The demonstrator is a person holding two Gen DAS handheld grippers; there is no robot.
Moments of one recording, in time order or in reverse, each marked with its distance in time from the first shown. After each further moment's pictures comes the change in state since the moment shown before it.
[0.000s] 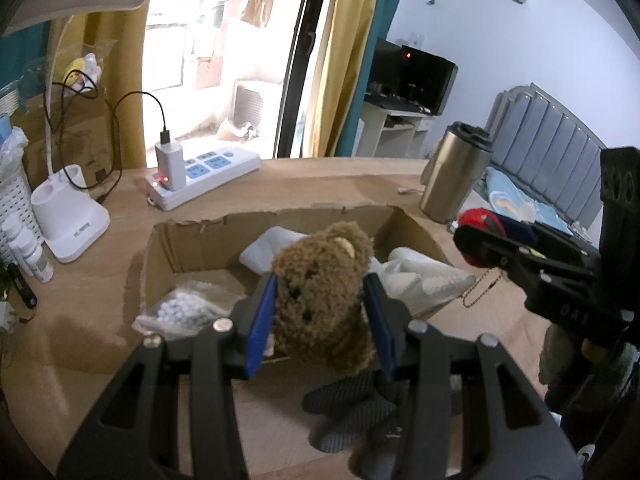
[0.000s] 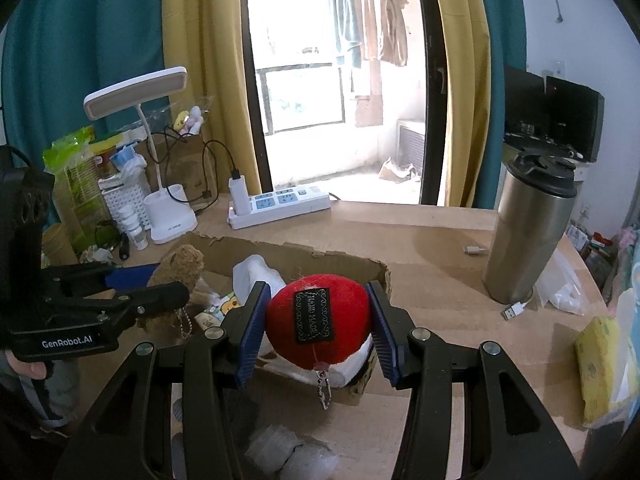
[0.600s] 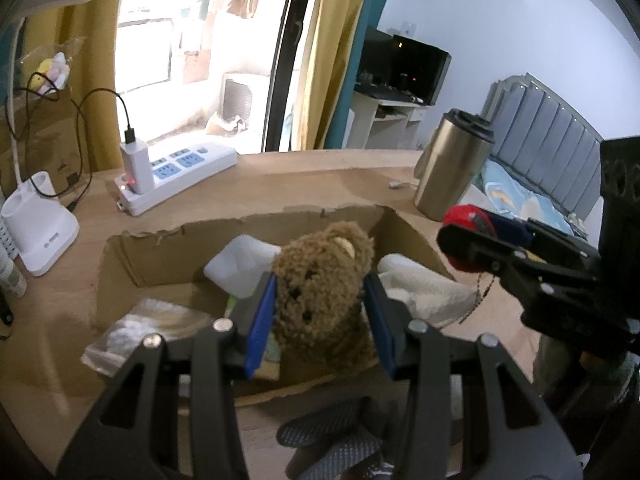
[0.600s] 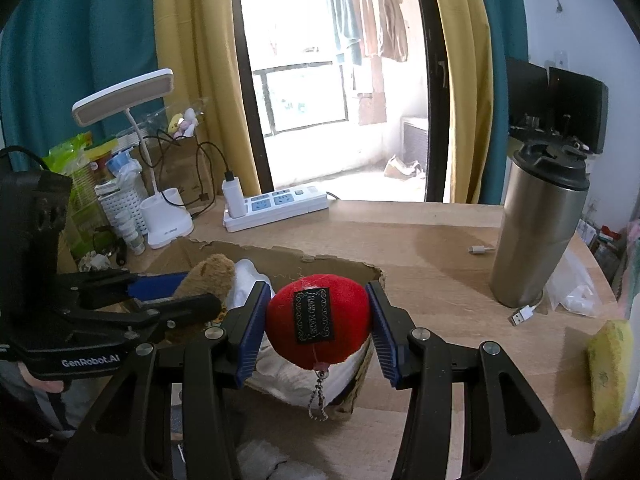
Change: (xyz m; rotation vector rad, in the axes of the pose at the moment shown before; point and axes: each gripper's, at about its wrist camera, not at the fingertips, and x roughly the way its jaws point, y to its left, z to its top) left arm 0.039 -0.015 0.011 0.019 0.037 -0.026; right arm 0.017 -0.014 0.002 0.025 0.002 0.025
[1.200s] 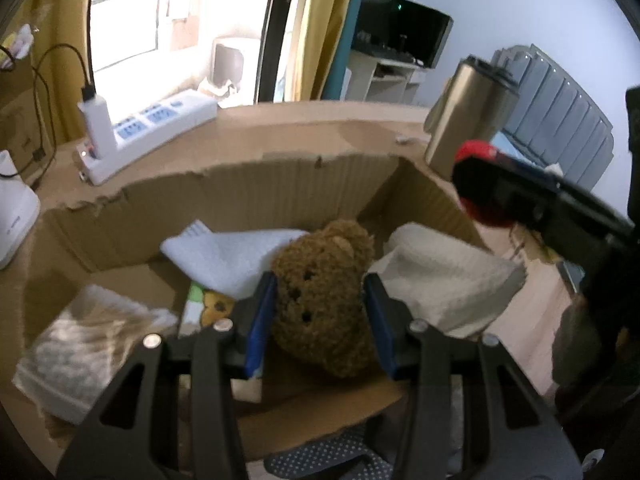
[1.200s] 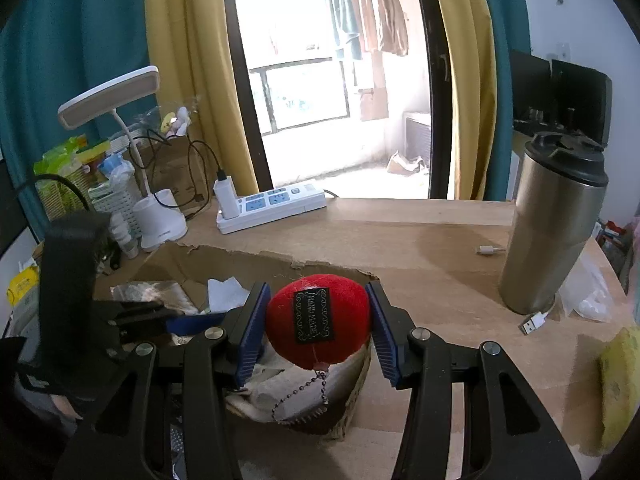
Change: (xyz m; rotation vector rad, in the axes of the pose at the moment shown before) left arm 0.061 -0.001 -0.008 0.011 0.147 -0.015; right arm 0.020 -0.011 0.002 0.019 0.010 0.016
